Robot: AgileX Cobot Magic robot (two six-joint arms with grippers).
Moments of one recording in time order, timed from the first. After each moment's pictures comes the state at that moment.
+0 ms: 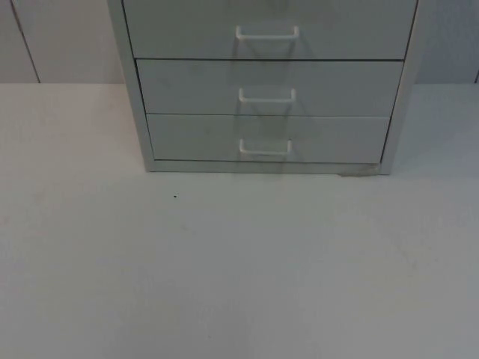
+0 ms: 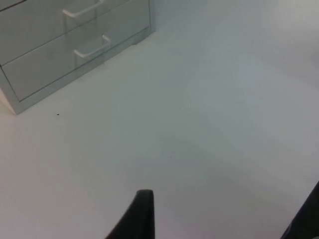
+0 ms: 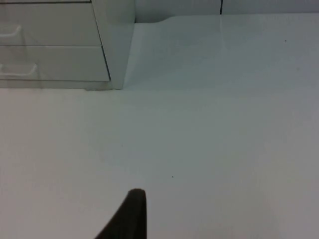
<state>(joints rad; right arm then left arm) 0.02 0.00 -0.52 0.01 1.08 0.00 -0.81 0.00 -0.50 -0.05 1.09 0.02</state>
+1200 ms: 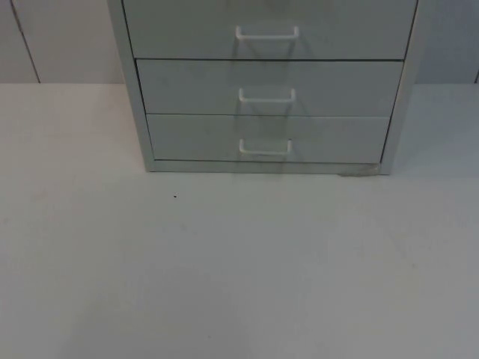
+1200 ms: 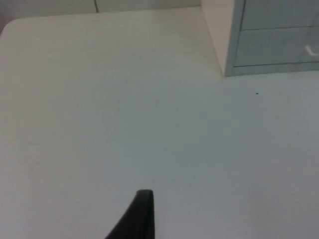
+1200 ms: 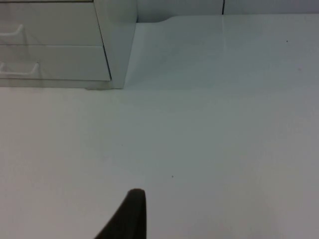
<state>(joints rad) 0.02 0.00 -0.52 0.01 1.08 0.00 -0.03 0.00 -0.50 -0.05 1.09 0.02</state>
